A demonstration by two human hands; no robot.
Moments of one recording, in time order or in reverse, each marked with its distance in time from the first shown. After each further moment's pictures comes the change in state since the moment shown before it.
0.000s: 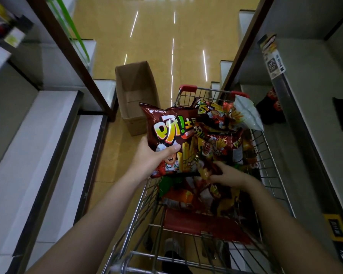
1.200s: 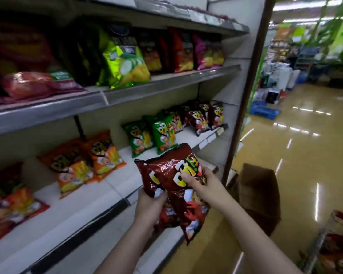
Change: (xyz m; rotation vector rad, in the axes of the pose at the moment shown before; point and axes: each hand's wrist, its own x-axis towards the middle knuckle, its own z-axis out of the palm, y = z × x) left_hand -0.283 -0.127 -0.368 -0.452 0.950 0.064; right_hand -0.212 -0.415 0.348 -0.158 0.081 -0.872
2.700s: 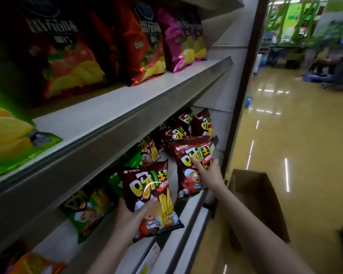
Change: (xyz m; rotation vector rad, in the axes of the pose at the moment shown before) left_hand 0.314 0.071 0.116 0.044 -0.277 0.008; right_hand 0.415 0.074 -0.058 0.240 0.443 0.213
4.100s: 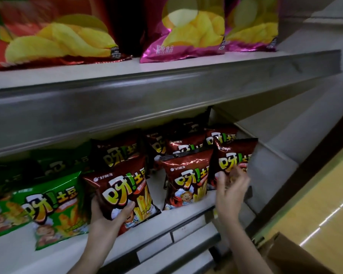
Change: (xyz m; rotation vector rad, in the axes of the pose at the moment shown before) left_hand 0.169 0.006 0.194 -0.102 0.751 0.006; right_hand 0.306 0.053 -0.010 -0.007 -0.054 -0.493
